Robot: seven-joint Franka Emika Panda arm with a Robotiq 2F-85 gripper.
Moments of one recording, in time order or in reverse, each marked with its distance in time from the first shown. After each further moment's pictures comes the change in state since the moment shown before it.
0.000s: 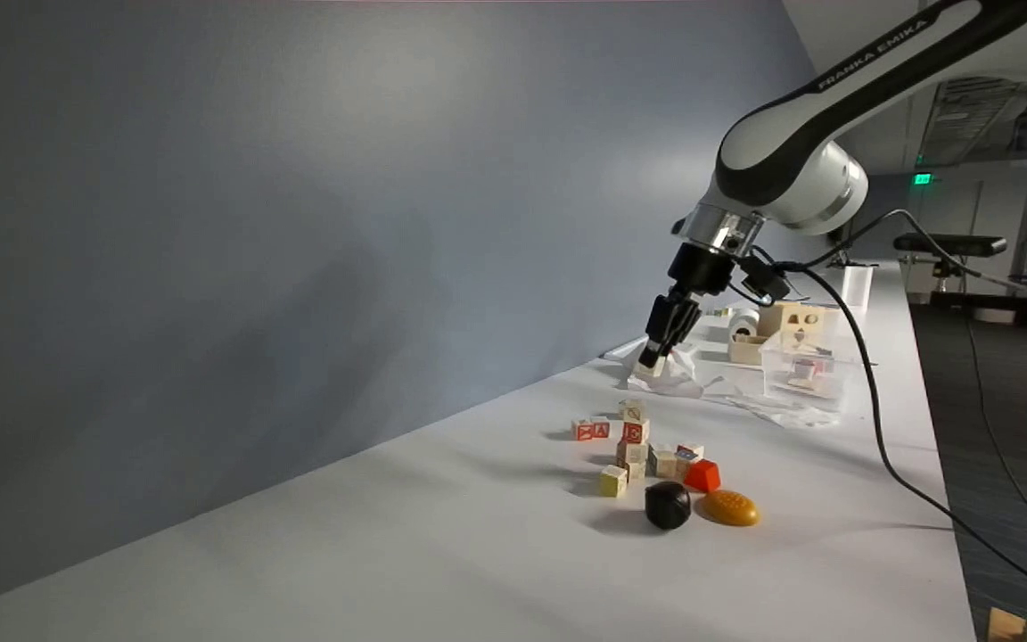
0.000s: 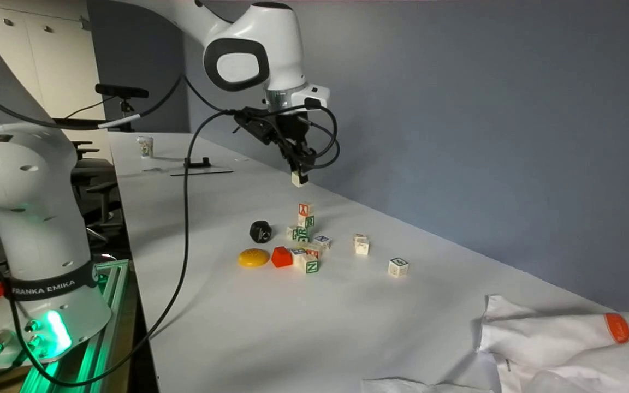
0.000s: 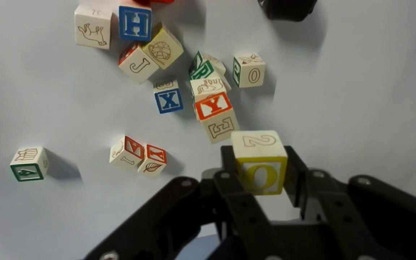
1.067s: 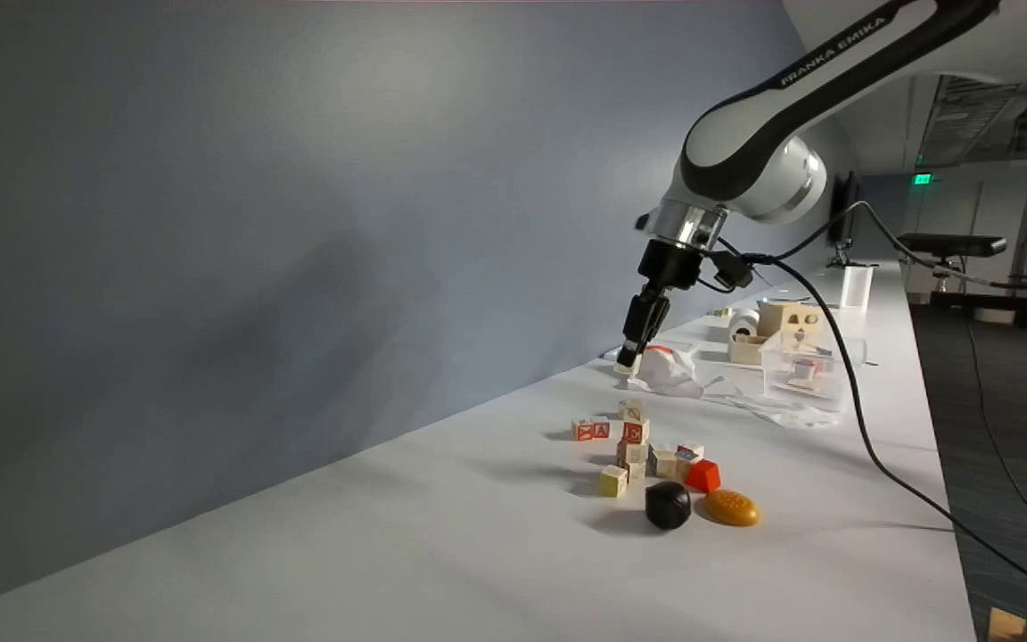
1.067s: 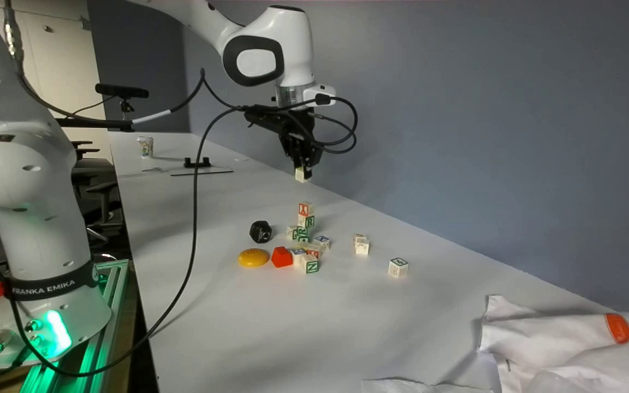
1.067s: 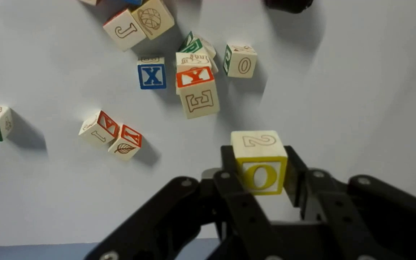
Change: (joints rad) arm 0.018 0.093 0.053 0.111 -0.046 -0.060 -0.054
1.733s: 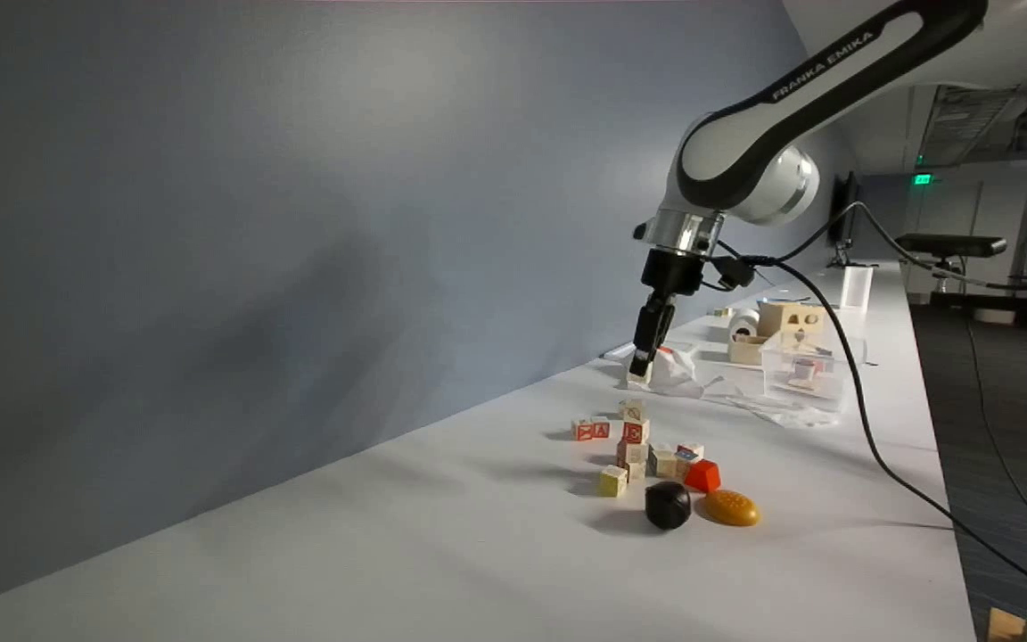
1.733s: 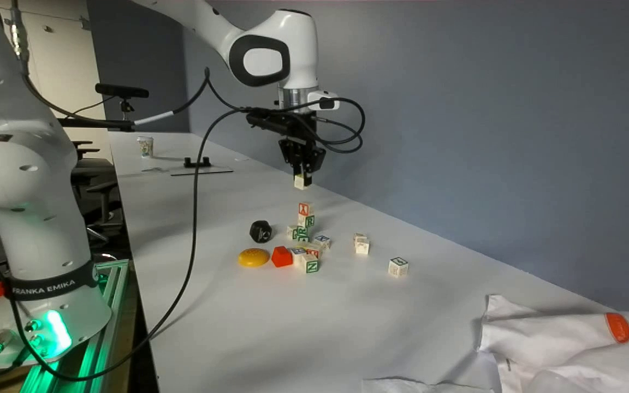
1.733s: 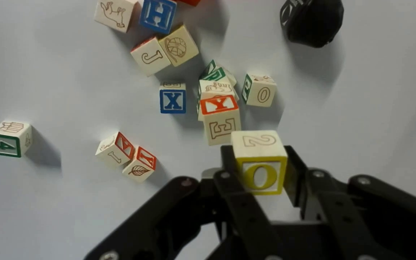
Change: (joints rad) arm -0.024 0.030 0.005 0.022 -0.087 -0.058 -0.001
